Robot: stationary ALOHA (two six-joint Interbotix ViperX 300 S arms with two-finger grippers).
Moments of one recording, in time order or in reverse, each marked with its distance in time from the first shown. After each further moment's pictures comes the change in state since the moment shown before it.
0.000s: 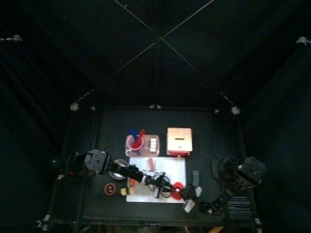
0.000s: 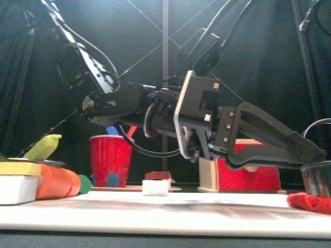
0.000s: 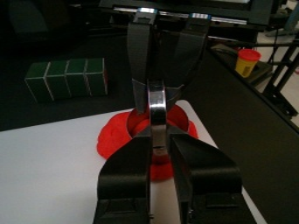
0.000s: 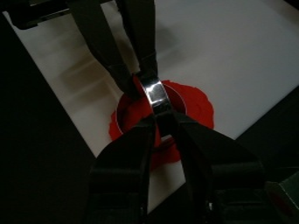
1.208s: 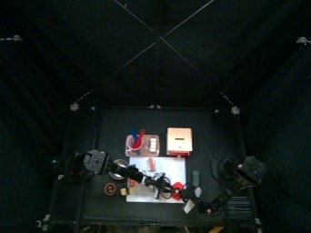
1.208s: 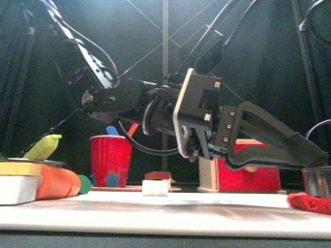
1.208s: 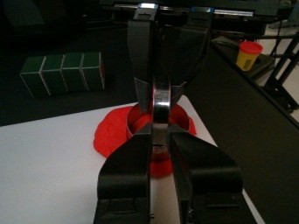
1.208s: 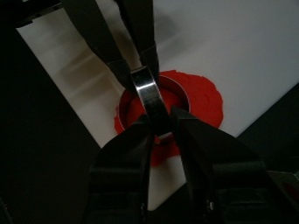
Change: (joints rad) left arm -0.008 0.002 -0.002 -0.014 0.064 0.002; right arm -0.003 0.005 -0.012 0.049 -0.052 0.000
